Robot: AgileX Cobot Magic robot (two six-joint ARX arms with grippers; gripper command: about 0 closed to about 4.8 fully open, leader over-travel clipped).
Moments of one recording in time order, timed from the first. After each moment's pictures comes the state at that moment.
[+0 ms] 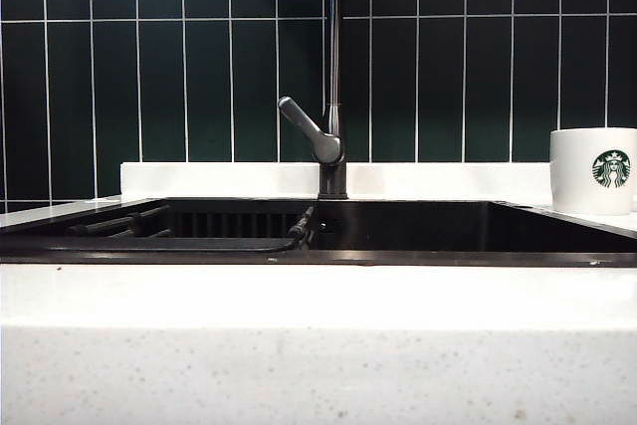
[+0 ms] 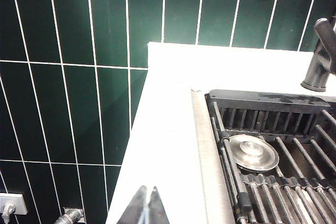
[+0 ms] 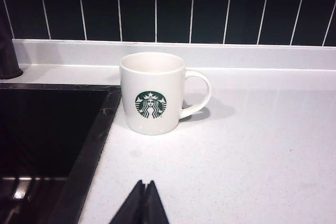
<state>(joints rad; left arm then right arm) -0.03 0.01 0.01 0.06 -0.02 -0.04 -0.03 0.00 0.01 0.04 0.07 -0.04</state>
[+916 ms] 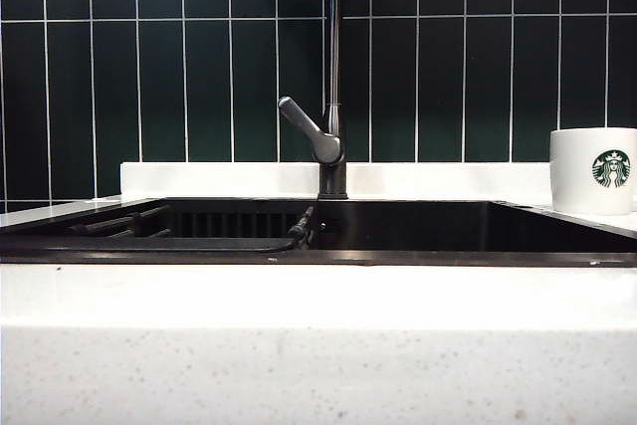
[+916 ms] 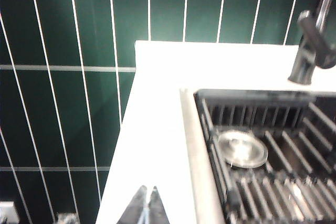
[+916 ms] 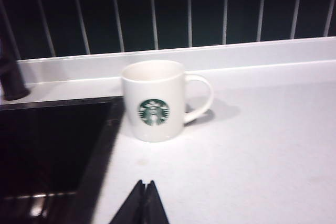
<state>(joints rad) -0.03 0.01 0.02 0.06 0.02 -0.01 -0.03 0.00 0.01 0.05 0.10 0.07</state>
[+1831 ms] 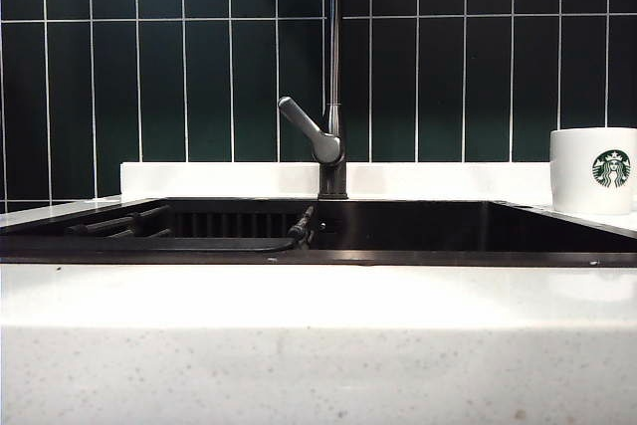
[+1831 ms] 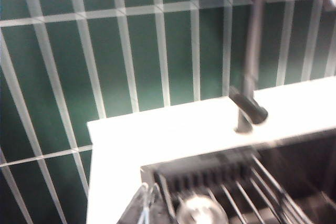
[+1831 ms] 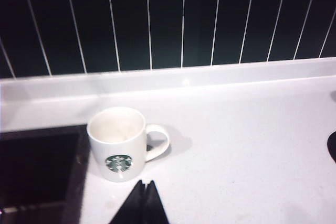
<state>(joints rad) -0.09 0.45 0.52 0.01 0.18 0.11 -0.03 0.39 0.66 -0.36 0.22 0.01</state>
